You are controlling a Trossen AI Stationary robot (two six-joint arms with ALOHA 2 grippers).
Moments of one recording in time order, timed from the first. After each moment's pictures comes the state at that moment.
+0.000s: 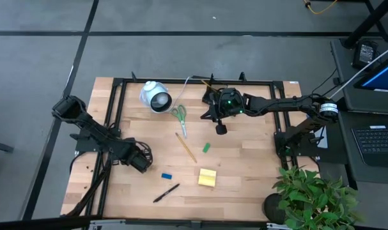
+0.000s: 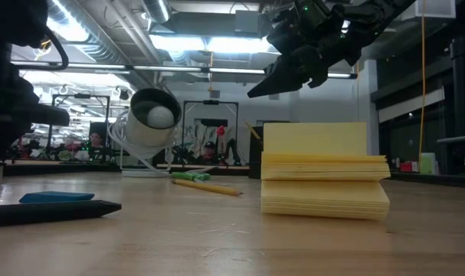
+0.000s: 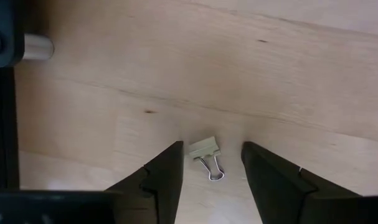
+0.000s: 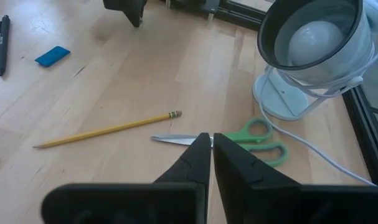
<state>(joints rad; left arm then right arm) -0.54 1.44 0.62 -0.83 -0.05 -2.33 -0.28 1.53 0.91 0.08 -0.31 -0.45</state>
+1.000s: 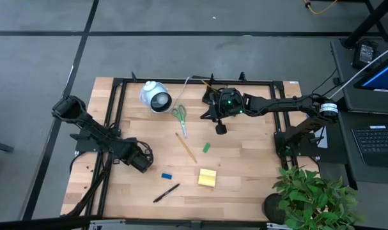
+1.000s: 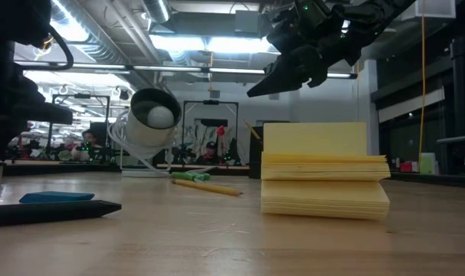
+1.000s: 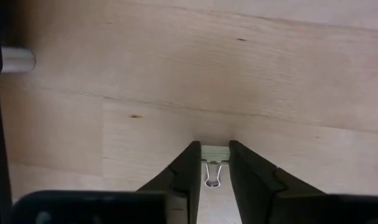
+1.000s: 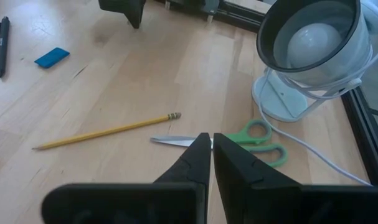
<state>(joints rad) -0.54 1.44 0.62 -0.81 -0.06 -2.26 -0.28 1.53 0.91 0.09 -0.31 -0.45</state>
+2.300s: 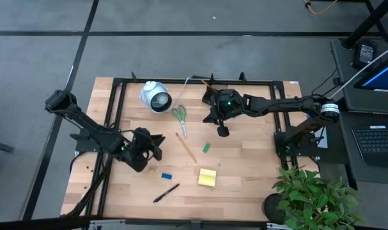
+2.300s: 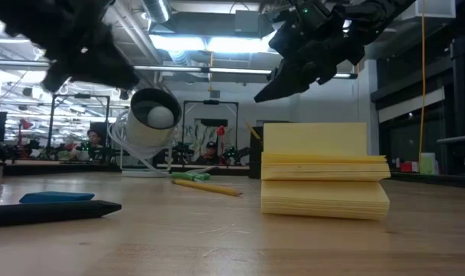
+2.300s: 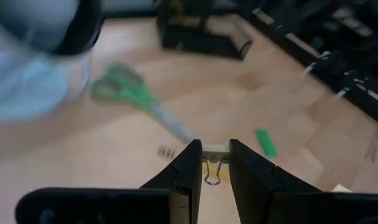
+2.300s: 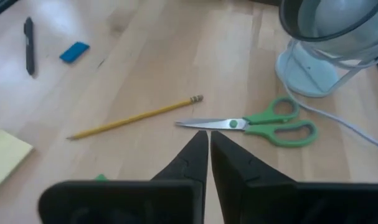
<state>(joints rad) -0.56 1.22 0.62 -0.31 -1.05 -1.24 -0.27 1.51 0.91 -0.01 -0.34 -0.35</state>
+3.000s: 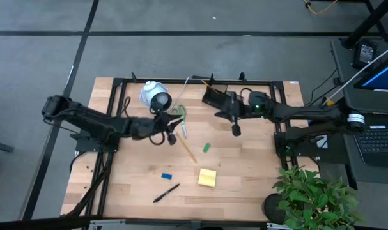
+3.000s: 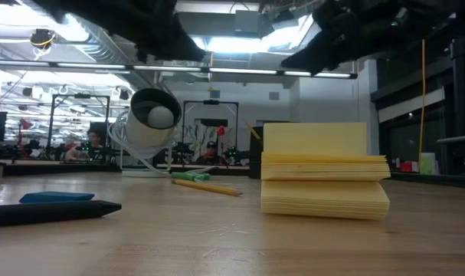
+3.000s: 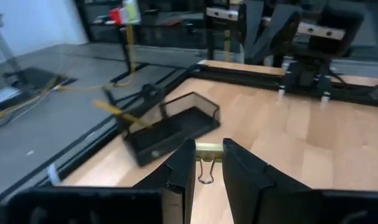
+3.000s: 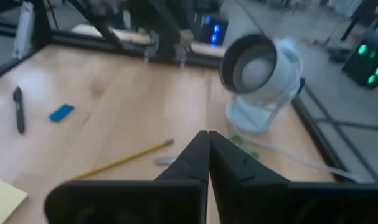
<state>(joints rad) -0.12 1.23 0.62 0.36 -0.63 -0.09 -0.27 1.14 0.61 0.27 -0.25 -0.24</state>
